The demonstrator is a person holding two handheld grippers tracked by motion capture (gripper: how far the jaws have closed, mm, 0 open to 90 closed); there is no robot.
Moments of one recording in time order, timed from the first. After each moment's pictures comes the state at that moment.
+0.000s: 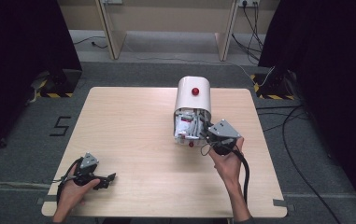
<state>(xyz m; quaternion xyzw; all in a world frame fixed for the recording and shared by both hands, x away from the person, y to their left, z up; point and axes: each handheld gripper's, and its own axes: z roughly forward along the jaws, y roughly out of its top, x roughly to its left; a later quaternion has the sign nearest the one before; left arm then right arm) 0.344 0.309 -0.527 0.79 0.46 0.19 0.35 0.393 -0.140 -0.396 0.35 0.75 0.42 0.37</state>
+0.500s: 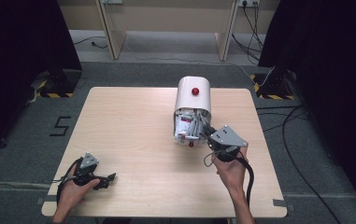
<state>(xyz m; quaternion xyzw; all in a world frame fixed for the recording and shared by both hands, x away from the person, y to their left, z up) 0.344 0.309 -0.527 0.79 0.46 0.19 0.35 0.363 -0.143 -0.380 0.31 0.75 0.45 0.38</state>
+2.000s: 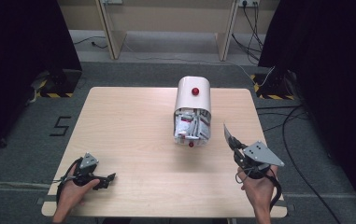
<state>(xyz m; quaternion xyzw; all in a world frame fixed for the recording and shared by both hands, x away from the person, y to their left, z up) 0.343 0.310 -0.527 0.79 0.46 0.19 0.35 0.321 -0.210 -0.385 0.36 0.72 0.47 0.37</state>
